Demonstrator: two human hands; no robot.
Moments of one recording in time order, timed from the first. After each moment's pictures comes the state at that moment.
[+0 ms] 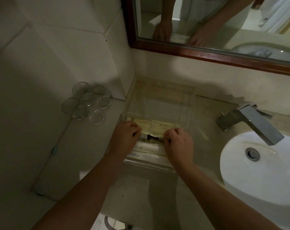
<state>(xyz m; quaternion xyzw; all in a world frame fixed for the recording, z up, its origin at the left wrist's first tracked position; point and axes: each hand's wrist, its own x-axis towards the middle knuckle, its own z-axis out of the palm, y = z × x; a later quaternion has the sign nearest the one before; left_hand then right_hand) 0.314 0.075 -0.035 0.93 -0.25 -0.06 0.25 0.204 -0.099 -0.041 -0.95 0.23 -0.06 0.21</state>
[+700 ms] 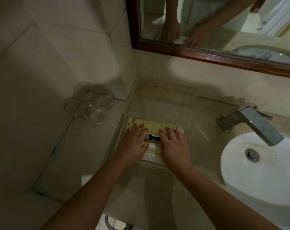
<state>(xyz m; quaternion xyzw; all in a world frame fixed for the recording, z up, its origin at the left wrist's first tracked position) 0.289 0.074 -0.033 0.92 -0.33 -0.21 0.09 0.202 -0.081 -0.040 -0.98 0.15 0.01 0.11</state>
